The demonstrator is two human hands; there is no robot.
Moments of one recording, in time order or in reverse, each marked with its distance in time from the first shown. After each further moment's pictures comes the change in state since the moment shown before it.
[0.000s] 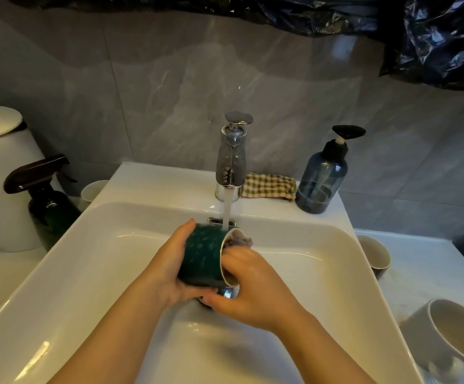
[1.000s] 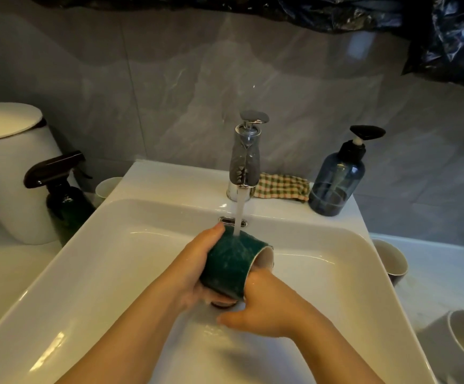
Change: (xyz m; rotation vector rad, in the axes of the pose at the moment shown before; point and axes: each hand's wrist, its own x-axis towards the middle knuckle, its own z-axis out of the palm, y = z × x) left_hand 0.001 -0.009 0.004 0.126 -0.143 0.154; right_hand -0.002 -0.006 -0.005 0.244 -0.283 0.167
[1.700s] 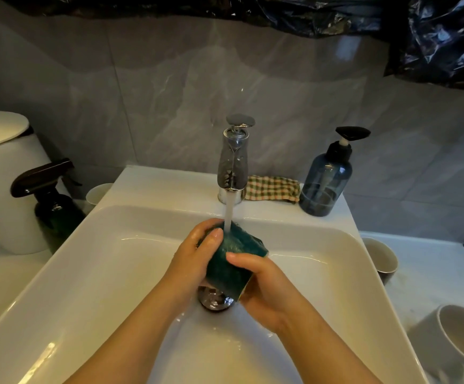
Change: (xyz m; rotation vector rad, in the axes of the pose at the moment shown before) left_hand 0.007 -0.004 0.003 0.289 0.055 0.434; right_hand 0.008 0.003 -0.001 1.415 0.155 0.180
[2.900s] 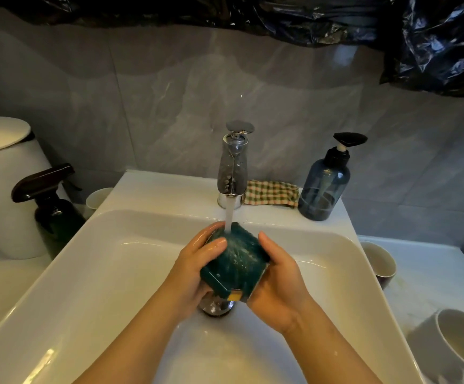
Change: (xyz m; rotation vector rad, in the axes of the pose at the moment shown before) left_hand -0.002 0.000 0.000 -0.327 -0.165 -0.071; right_hand -0.007 -0.014 0.004 0.292 0.023 0.038
